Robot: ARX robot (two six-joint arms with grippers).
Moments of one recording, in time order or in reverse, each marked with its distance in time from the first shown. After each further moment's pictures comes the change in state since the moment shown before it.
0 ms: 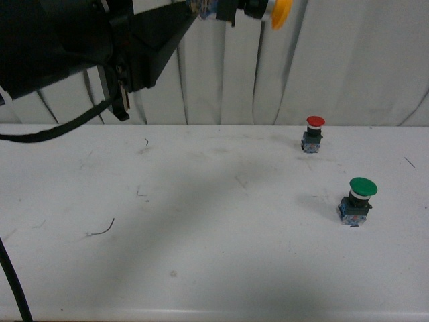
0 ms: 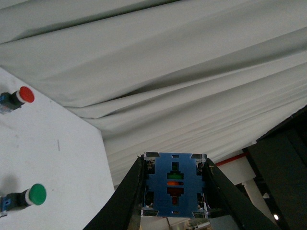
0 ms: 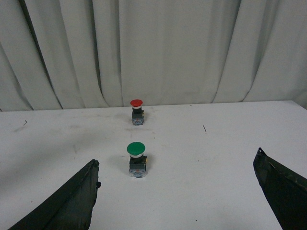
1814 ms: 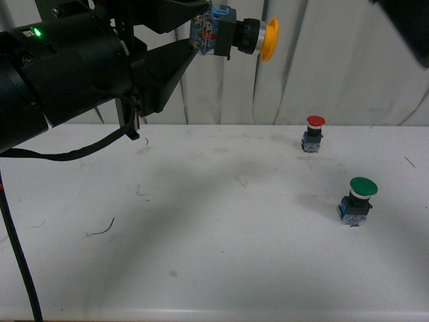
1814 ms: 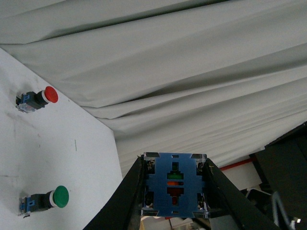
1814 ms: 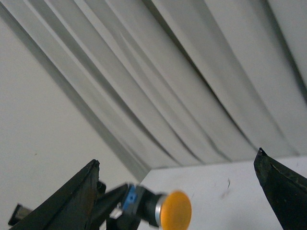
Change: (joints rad) left arm 0.032 0.151 0.047 0.063 0.011 -0.012; right arm 0.198 1.664 0.659 1.291 -0.432 0.743
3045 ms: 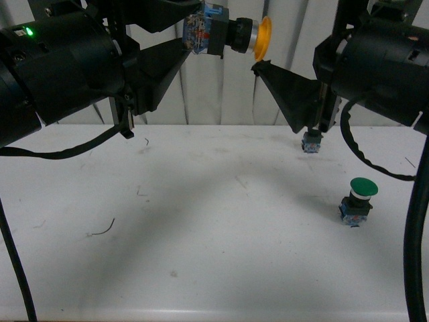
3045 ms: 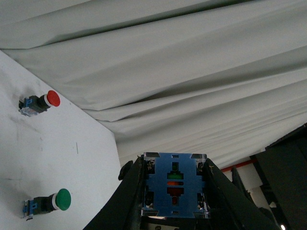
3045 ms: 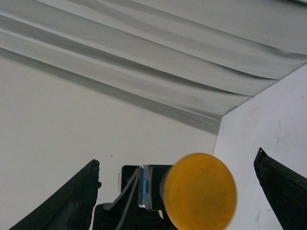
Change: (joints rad) left arm 0.015 0.000 0.000 0.002 0.010 0.000; right arm 0.117 0.244 0.179 -0.004 -0.061 0.575
